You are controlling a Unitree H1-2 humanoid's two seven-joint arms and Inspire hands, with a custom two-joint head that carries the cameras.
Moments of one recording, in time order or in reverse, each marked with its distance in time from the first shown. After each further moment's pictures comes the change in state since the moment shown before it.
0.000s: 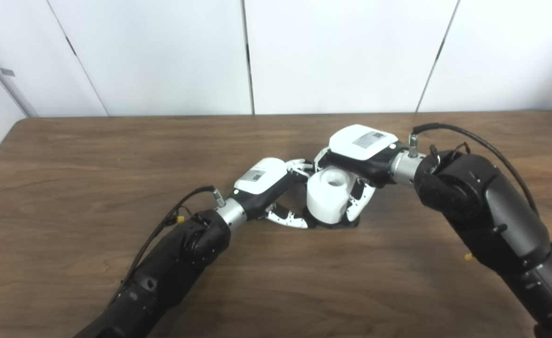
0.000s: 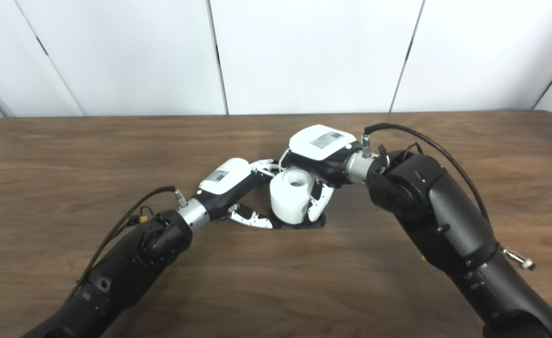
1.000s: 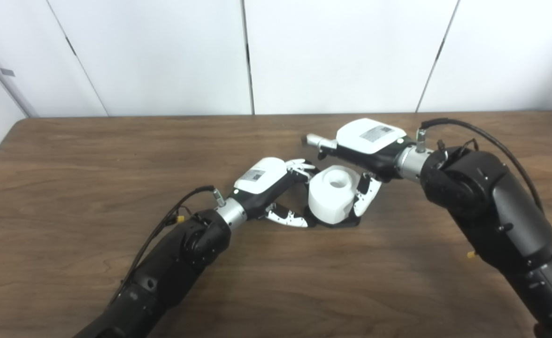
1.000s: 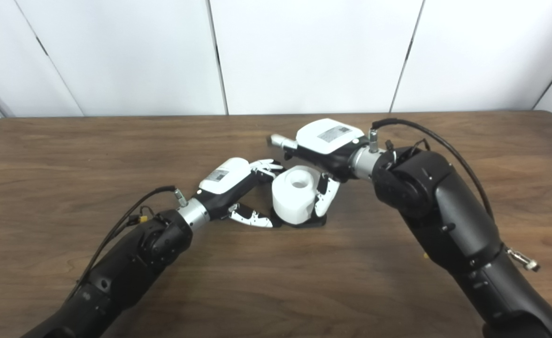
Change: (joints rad) left arm -0.003 0.000 0.001 0.003 -0.001 -0.001 0.000; right arm 0.000 0.002 -0.052 -0.007 -0.012 0.004 -0.002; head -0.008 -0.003
